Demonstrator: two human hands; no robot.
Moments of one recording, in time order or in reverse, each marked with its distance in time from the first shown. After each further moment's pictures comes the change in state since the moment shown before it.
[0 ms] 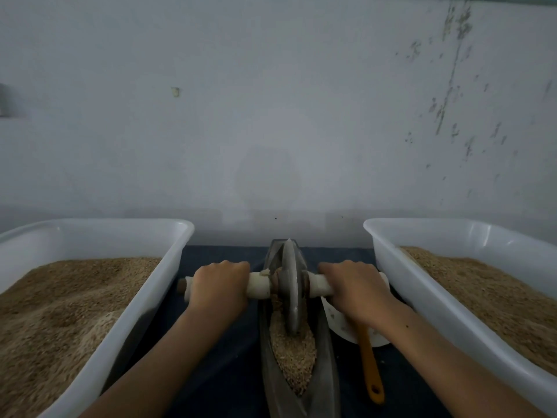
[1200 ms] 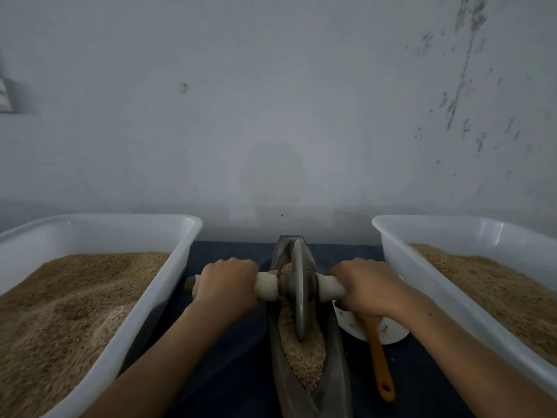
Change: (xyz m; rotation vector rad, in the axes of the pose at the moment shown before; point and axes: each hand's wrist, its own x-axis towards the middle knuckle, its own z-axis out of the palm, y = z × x) left_hand 0.002 -0.003 -0.001 -0.054 -0.086 0.006; right_hand 0.003 -0.001 -0.013 -0.016 -0.225 -0.004
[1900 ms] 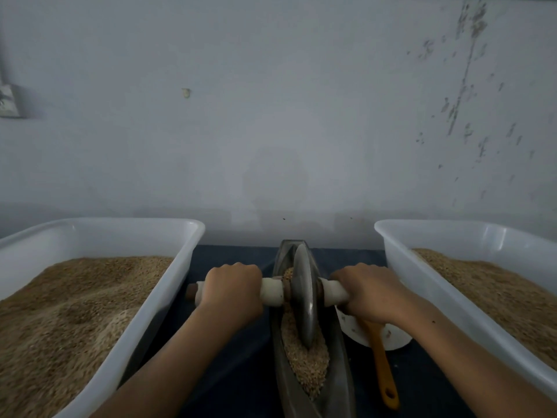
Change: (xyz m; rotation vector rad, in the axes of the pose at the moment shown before) left_hand -0.002 0.004 -0.003 0.045 -0.023 -0.010; right_hand 0.003 0.005 0.004 0.023 0.033 -0.019
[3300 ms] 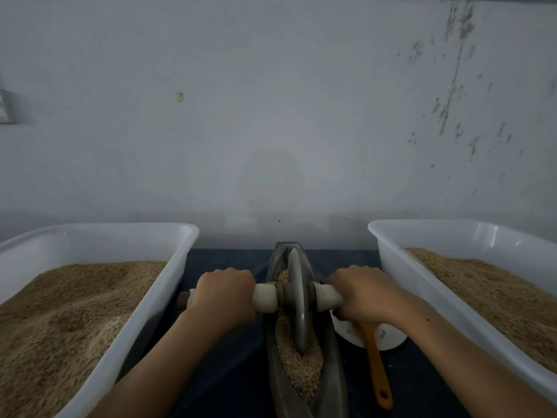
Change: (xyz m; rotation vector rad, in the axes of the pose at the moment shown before) left_hand 0.001 -0.004 0.000 -0.008 -0.038 0.050; right_hand -0.003 -0.002 -0.005 -0.003 -0.057 -0.028
